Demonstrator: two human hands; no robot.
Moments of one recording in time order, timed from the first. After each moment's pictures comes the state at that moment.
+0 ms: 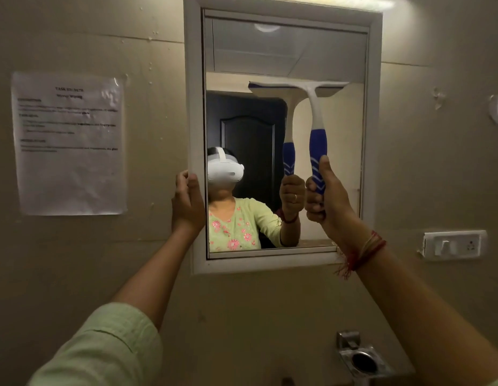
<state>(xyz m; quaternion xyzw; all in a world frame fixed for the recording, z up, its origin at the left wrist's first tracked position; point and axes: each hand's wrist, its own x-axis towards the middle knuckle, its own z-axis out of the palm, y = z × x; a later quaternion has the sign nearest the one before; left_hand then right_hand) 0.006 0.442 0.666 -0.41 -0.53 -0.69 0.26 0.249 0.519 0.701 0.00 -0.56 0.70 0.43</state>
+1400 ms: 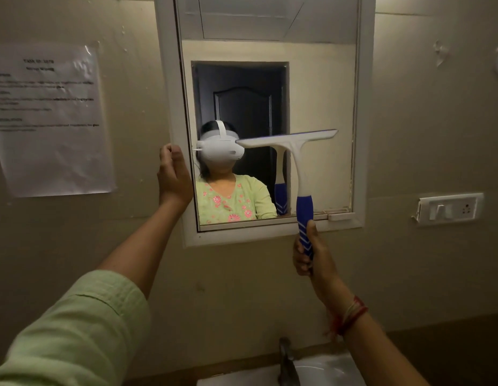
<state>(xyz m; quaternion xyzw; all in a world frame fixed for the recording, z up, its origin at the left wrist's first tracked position) 0.008 0.442 0.666 -0.39 -0.55 -0.69 0.26 0.252 0.539 0.538 -0.14 -0.62 0.64 0.44</state>
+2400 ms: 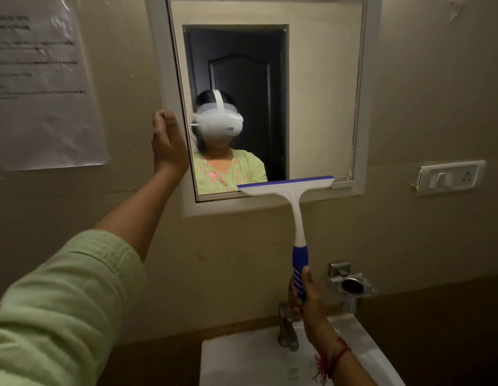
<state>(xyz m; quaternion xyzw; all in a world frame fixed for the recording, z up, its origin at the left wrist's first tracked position) 0.008 0.444 0.669 -0.39 -0.56 -0.69 0.26 0.252 0.504 0.410 -0.21 -0.53 0.69 0.45</state>
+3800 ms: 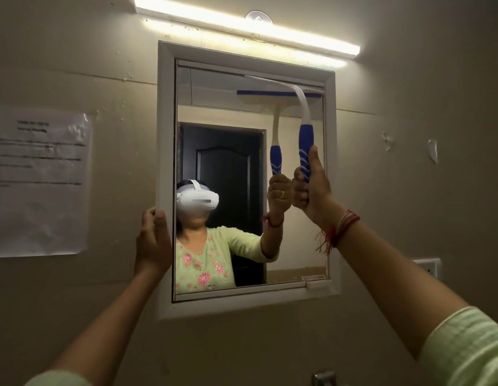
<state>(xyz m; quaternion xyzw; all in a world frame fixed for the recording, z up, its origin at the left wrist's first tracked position) 0.007 0.442 0.667 -0.40 -0.53 -0.68 0.30 0.271 0.540 0.778 0.04 -0.53 0.69 0.49</state>
